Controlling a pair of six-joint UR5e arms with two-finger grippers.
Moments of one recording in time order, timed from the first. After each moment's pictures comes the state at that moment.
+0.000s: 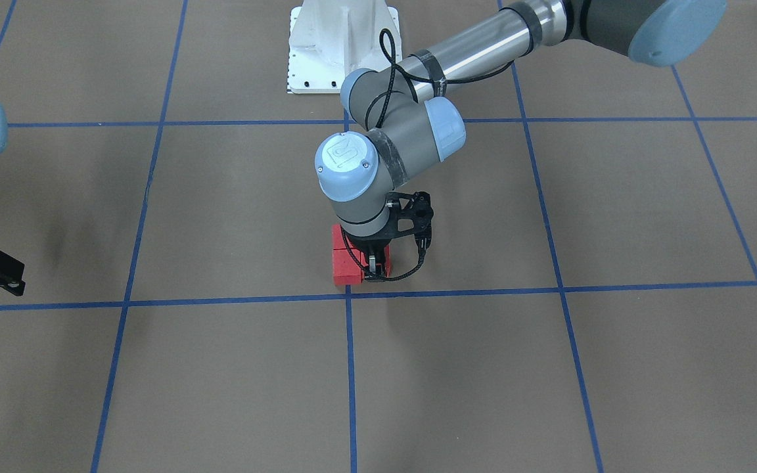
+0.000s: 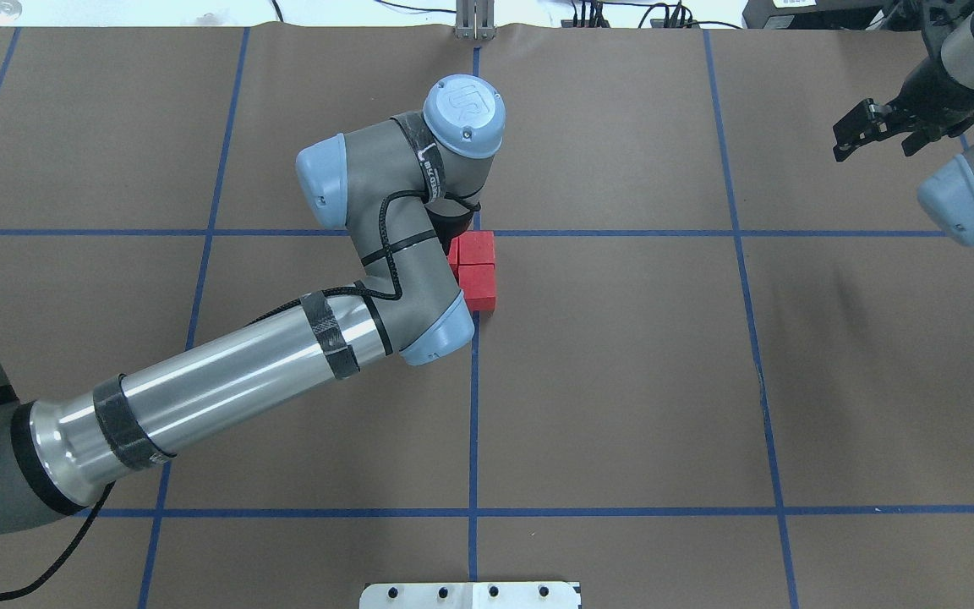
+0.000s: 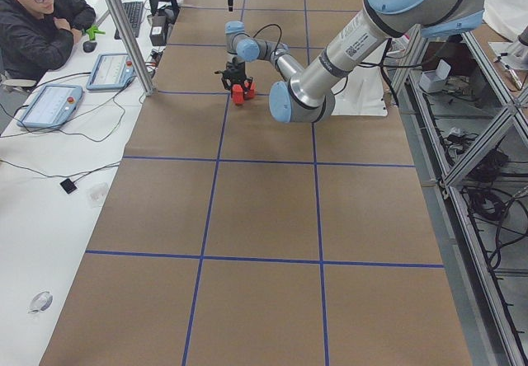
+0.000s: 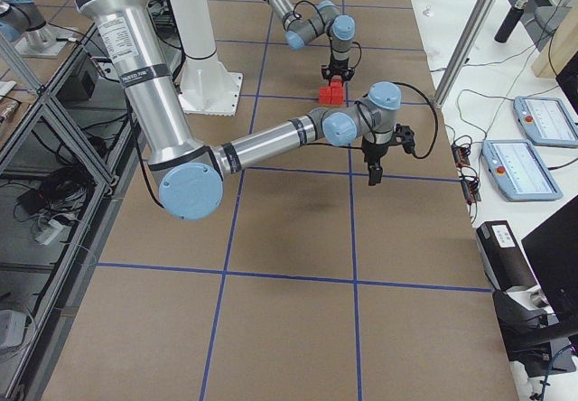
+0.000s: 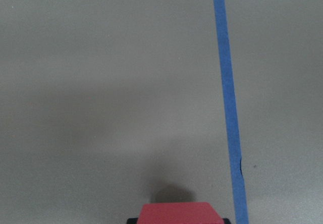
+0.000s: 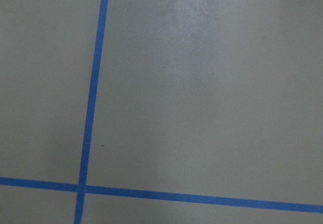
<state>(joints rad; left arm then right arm) -0.60 -2.63 -1.11 -1.52 -1.87 -2.58 1.17 -1.22 1.58 -1.49 2.21 0.50</state>
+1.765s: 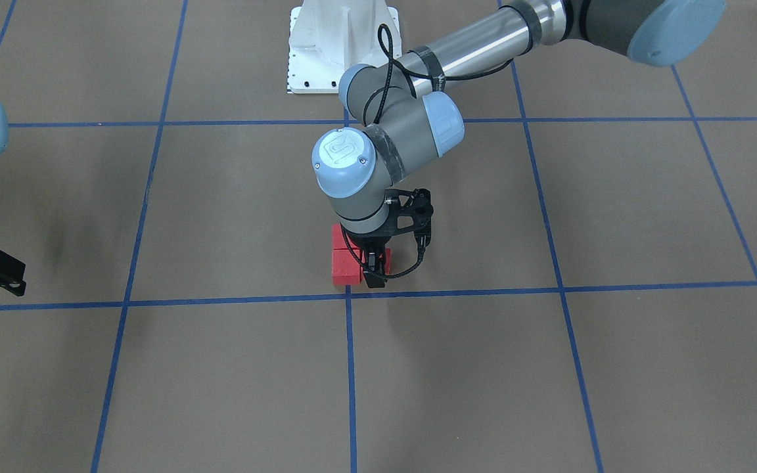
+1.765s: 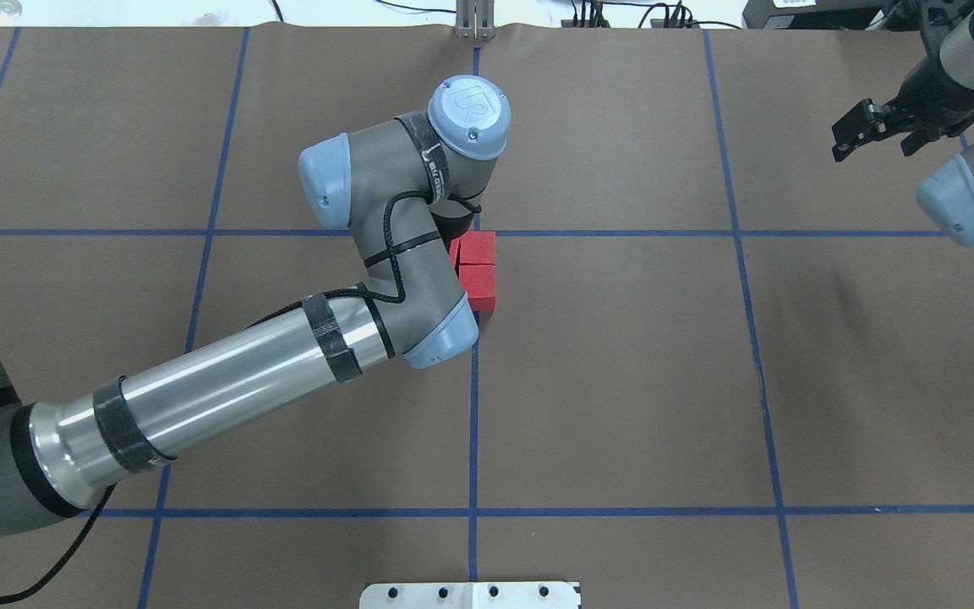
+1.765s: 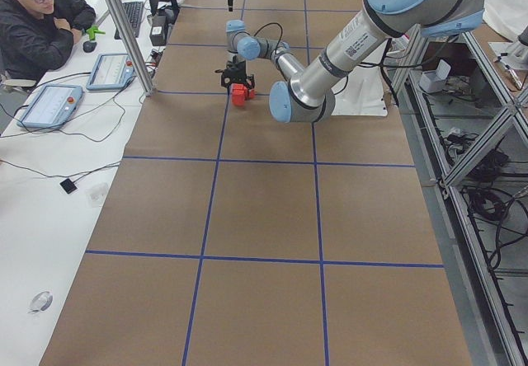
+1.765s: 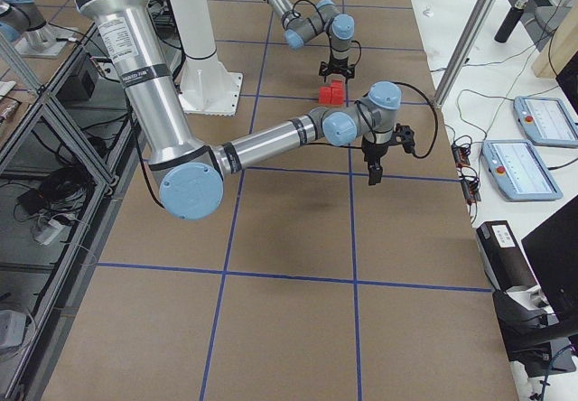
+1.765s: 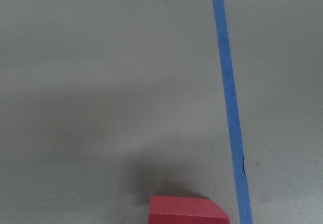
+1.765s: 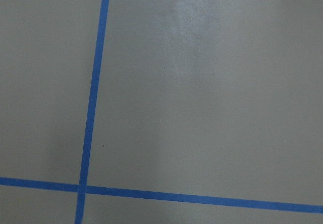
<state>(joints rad) -0.61 -2.63 -1.16 -1.45 -1.87 -2.54 1.17 -1.22 1.58 -1.49 2.21 0.50</state>
